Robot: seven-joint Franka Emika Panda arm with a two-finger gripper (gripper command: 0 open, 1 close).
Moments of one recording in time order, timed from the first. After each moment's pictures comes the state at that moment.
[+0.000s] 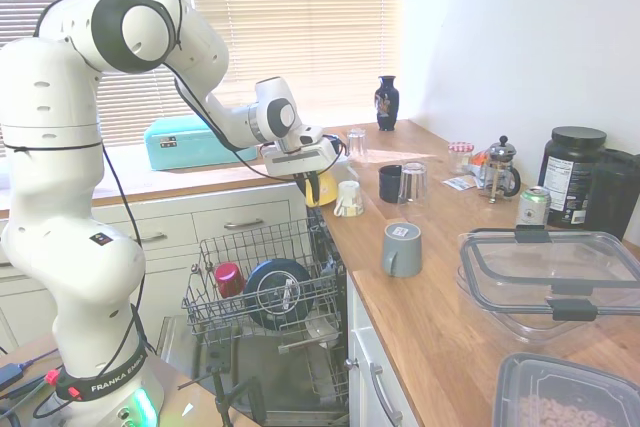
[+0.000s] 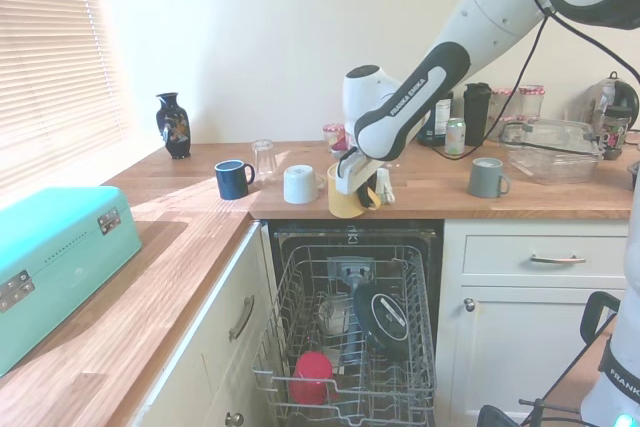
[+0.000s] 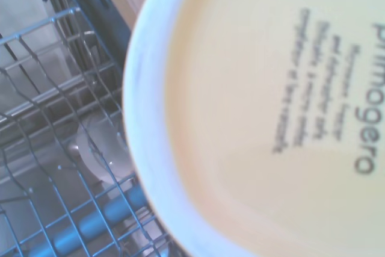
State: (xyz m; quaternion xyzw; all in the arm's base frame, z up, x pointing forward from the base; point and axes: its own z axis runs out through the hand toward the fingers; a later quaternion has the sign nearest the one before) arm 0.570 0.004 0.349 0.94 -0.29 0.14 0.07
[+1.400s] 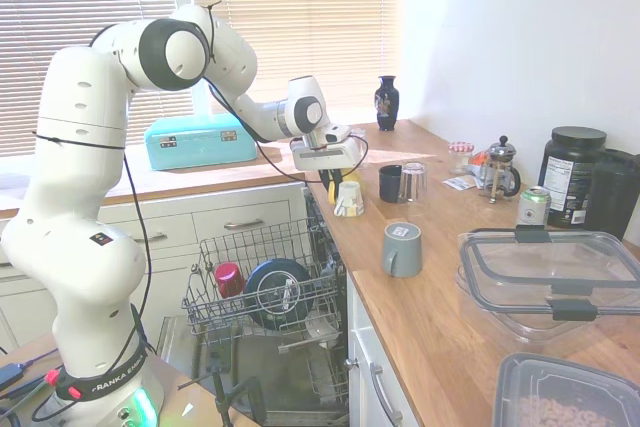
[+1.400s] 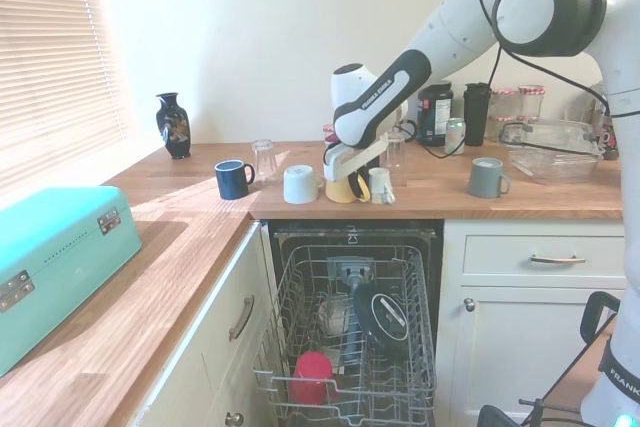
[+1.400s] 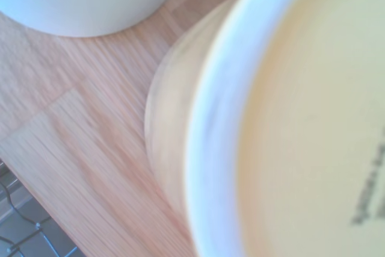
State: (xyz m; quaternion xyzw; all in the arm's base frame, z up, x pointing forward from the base) arm 0.645 -0.030 0.350 0.92 -0.37 0.12 0.07
